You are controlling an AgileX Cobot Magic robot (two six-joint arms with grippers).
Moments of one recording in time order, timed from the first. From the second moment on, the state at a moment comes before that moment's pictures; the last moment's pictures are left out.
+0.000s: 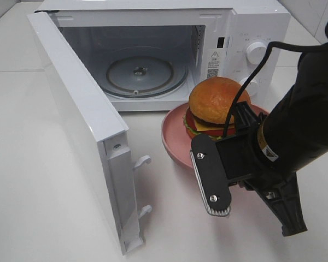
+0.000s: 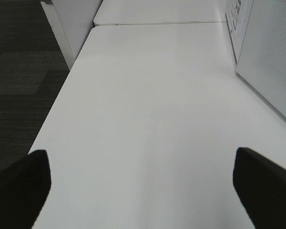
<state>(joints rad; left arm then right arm) 0.08 0.00 -0.52 0.08 1.07 0.04 0.83 1.50 -0.75 -0.49 0.62 -0.67</state>
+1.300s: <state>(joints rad) 0.08 0.00 -0.52 0.08 1.07 0.04 0.77 1.70 -0.97 -0.48 0.53 -0.84</state>
